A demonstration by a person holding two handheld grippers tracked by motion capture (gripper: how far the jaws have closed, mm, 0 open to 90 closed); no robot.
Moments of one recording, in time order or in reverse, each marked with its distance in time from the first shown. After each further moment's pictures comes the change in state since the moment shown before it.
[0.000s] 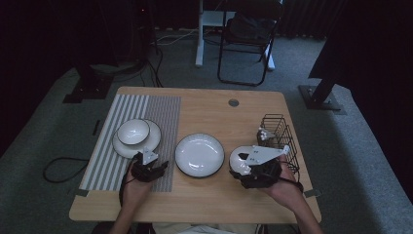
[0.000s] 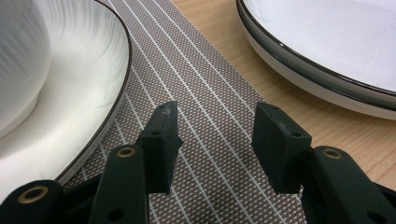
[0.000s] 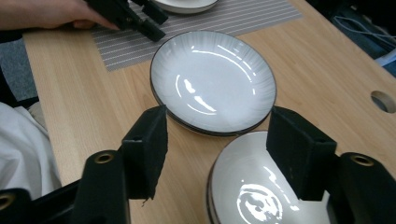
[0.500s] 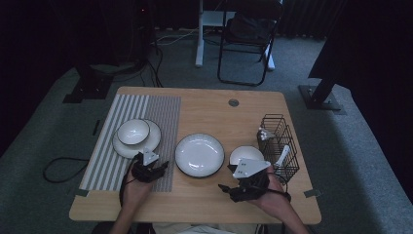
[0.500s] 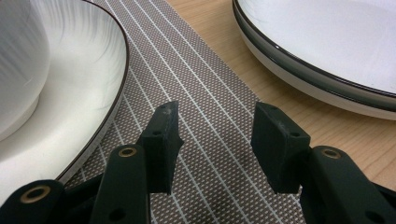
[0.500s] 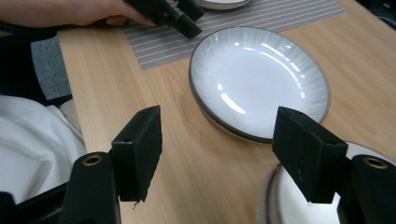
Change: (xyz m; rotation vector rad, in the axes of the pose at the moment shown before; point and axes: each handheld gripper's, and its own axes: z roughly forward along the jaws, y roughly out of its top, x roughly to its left) left arm -0.002 0.001 -0.002 -0.009 0.004 0.008; right arm 0.031 -0.005 0.023 -0.002 0.072 0.001
